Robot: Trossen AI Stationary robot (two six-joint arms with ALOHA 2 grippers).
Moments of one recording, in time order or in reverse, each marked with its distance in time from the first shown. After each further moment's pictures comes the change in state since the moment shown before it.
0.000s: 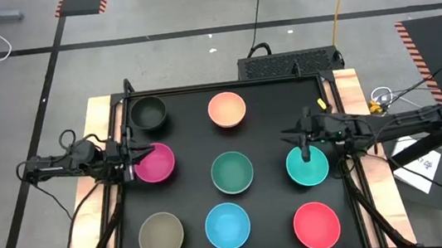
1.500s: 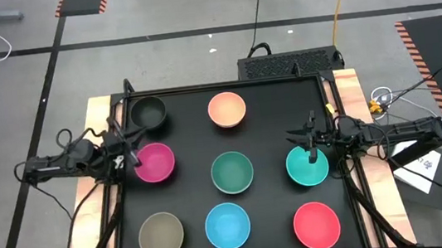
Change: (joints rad) left arm 0.018 0.007 0.053 -0.099 -0.395 0.043; right arm 0.000 -0.370 -0.268 0.164 -0.006 0.028
